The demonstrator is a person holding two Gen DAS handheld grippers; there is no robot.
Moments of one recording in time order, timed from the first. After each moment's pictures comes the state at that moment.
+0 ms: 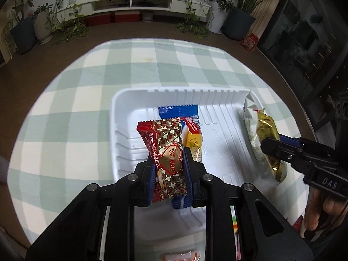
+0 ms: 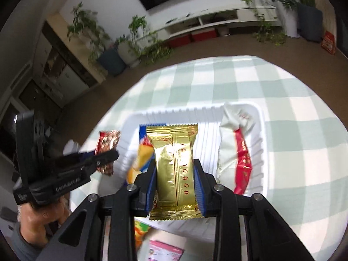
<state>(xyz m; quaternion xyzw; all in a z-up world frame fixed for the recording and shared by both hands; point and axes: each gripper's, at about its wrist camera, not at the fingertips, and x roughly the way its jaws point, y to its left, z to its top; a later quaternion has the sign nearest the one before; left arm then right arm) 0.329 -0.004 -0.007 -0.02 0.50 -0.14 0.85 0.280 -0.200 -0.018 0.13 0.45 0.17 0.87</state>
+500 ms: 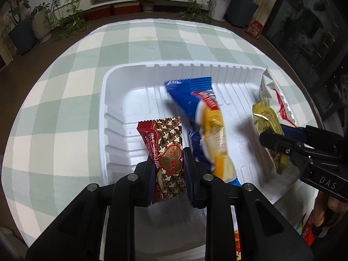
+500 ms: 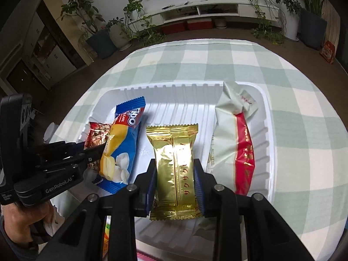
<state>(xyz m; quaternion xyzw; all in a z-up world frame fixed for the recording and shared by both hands) 0.334 -0.010 -0.048 0.01 0.52 -0.13 0.84 0.295 -0.189 -0.058 0.07 0.48 0.14 0.86</state>
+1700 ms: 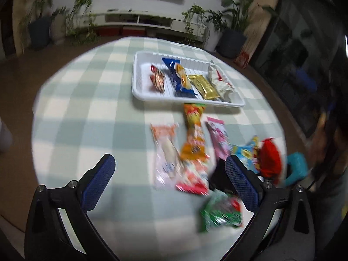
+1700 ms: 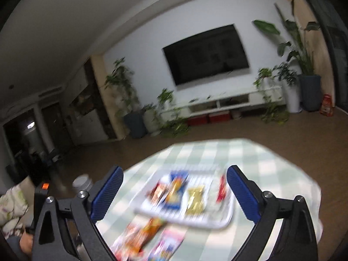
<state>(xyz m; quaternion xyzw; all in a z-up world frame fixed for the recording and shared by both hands) 0.055 0.045 0.004 -0.10 0.43 -0.14 0.89 0.089 -0.251 0.065 0.10 0.17 0.21 0.96</state>
